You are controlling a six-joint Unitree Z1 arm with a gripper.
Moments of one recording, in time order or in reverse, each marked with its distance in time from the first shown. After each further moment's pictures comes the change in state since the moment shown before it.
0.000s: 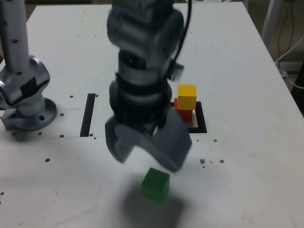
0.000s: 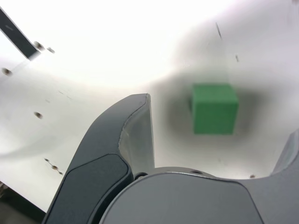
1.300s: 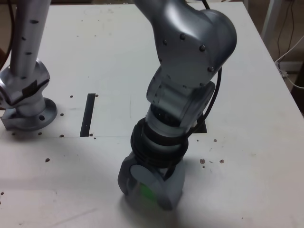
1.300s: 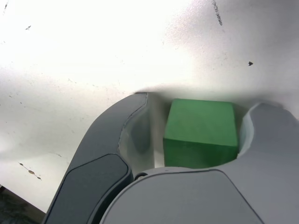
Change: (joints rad) arm 0.035 0.195 0.006 -0.085 -0.092 0.043
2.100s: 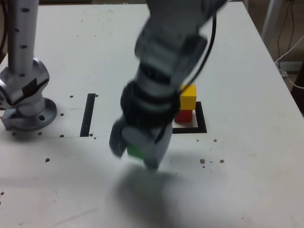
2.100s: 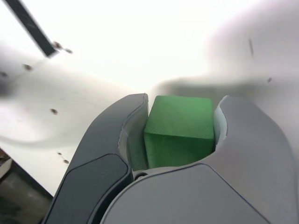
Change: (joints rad) arm 0.054 -0.122 -0.085 0.248 0.097 -0.029
